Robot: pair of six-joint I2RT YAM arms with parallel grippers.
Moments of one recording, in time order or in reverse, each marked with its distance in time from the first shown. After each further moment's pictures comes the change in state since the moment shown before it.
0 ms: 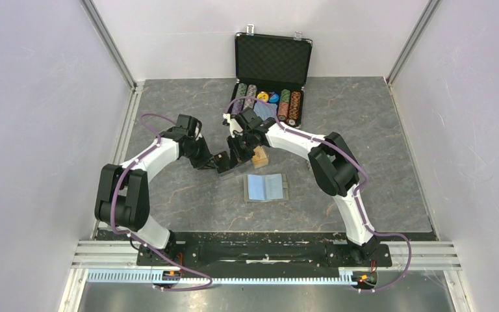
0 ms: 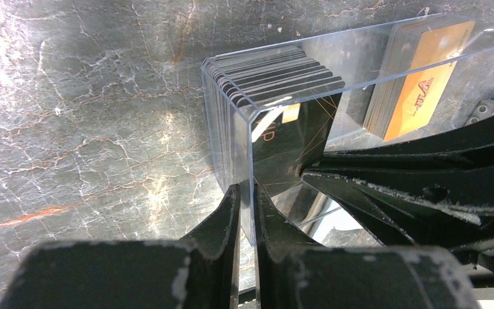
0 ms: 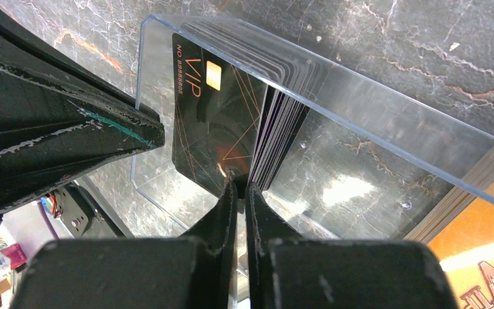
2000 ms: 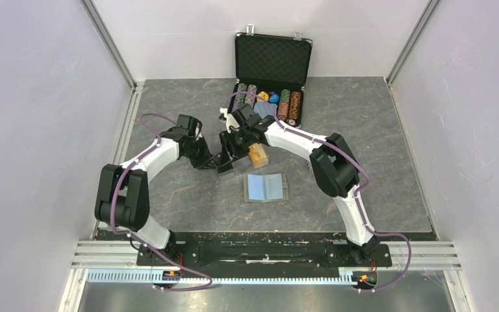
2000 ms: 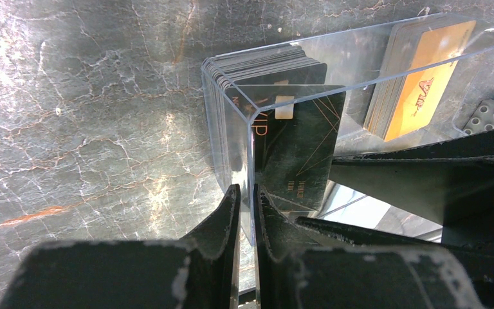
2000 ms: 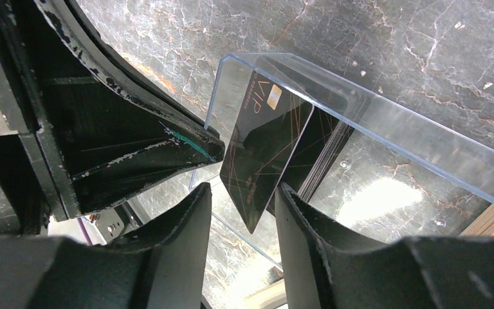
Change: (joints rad) left arm -0.003 -0.001 0.000 0.000 -0.004 0.000; right arm 0.013 -0.015 0.041 0.038 -0.045 0.068
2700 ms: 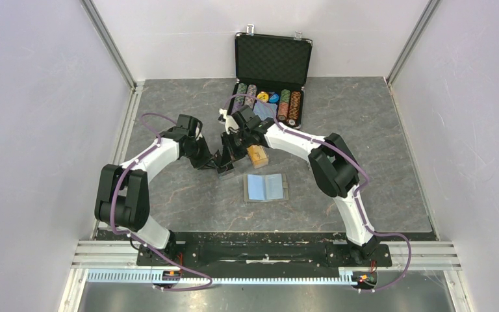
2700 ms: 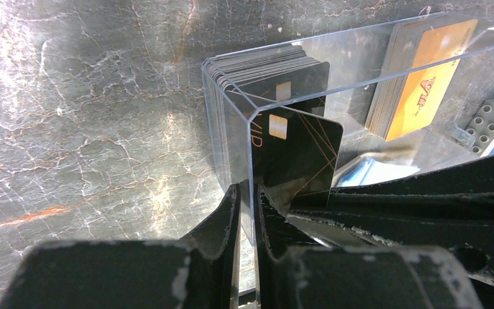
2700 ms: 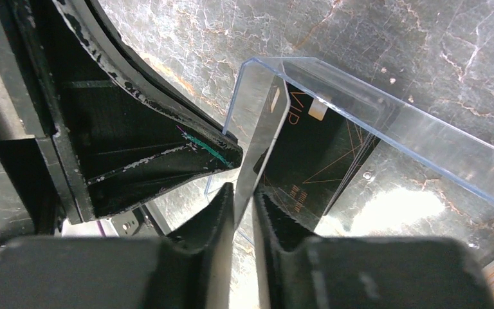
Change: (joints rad) left arm -0.002 -0.002 0.002 -0.003 -0.006 0.007; right arm 0.000 0.002 -0.033 0.072 -0.059 0.037
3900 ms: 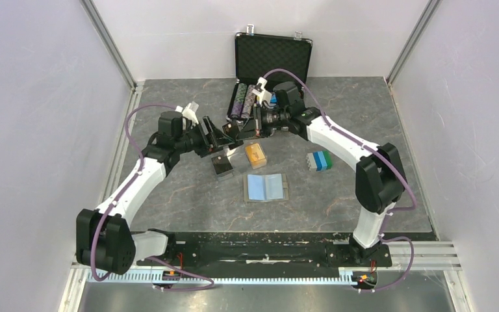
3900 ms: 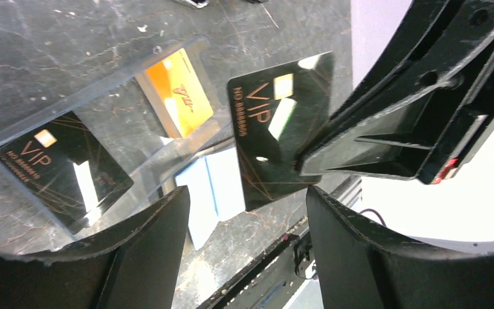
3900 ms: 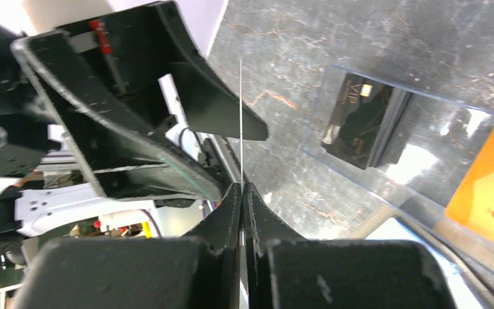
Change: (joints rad) left arm 0.001 -0.340 -0.105 0.353 0.294 -0.063; right arm -0.183 -0.372 -0.249 0.192 -0.197 0.241
